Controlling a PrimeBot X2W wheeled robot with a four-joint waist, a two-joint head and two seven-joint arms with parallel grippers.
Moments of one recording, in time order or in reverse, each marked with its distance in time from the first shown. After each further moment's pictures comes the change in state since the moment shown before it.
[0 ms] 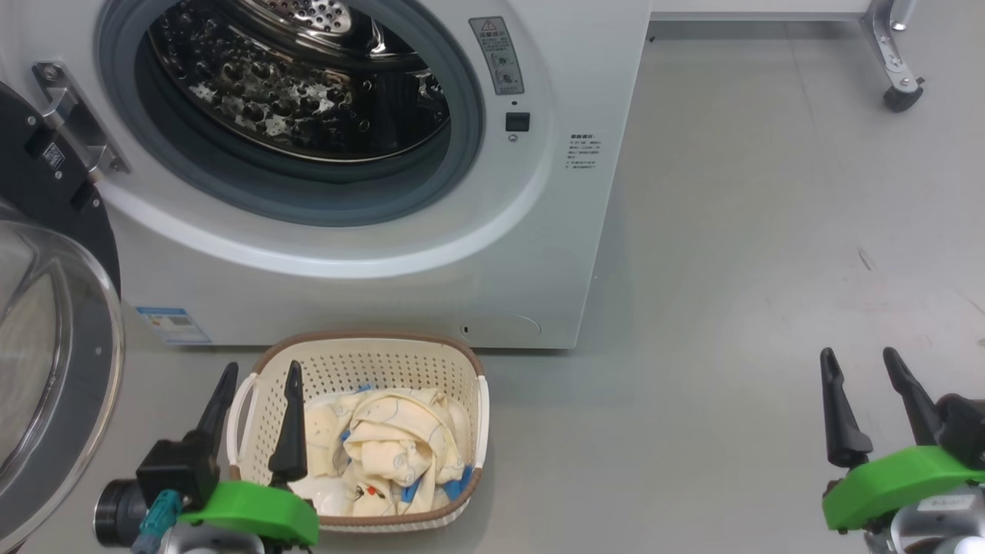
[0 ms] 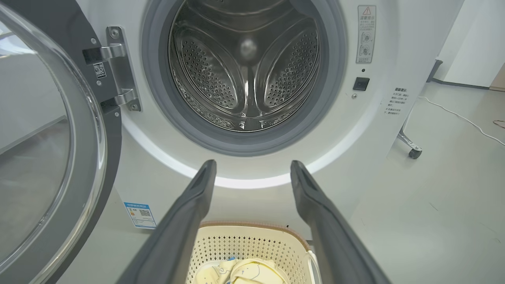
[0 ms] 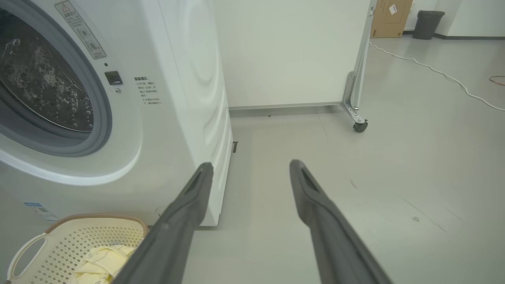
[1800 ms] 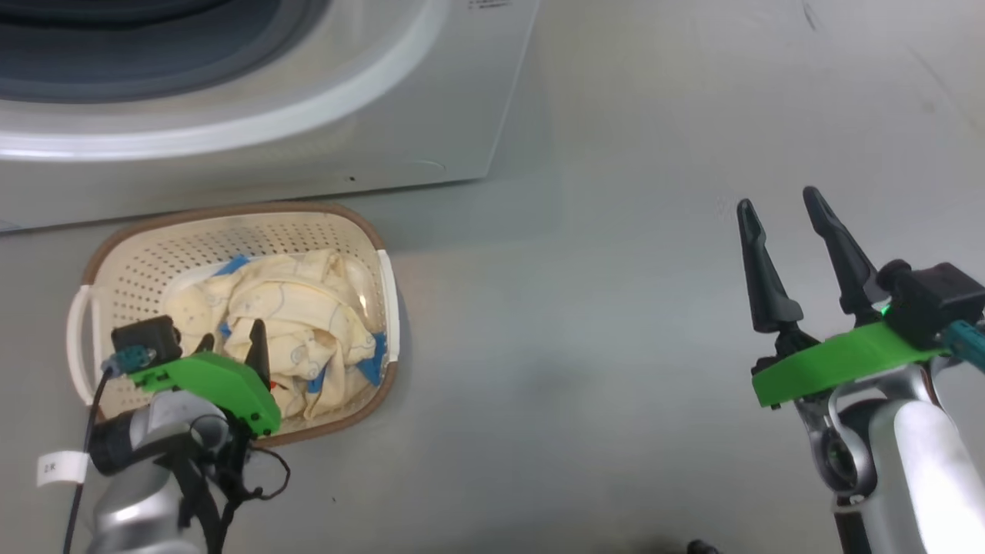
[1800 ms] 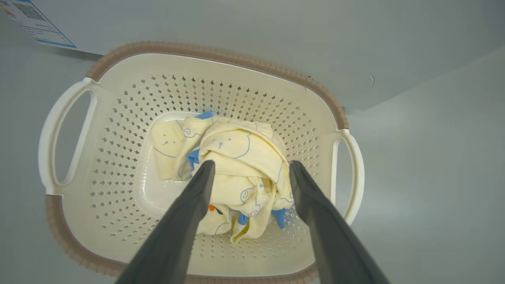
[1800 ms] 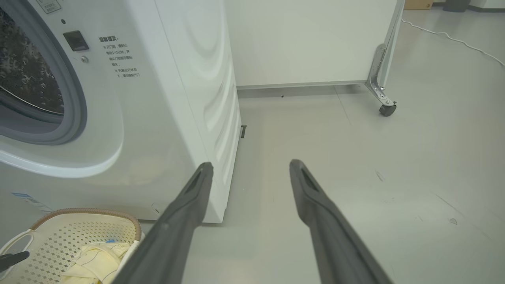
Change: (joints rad) left arm -0.567 -0.064 -0.007 0.937 -0.247 -0.182 0.058; right arm -0.286 -0.001 0.170 0.018 0.029 0.000 -0.073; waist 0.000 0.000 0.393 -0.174
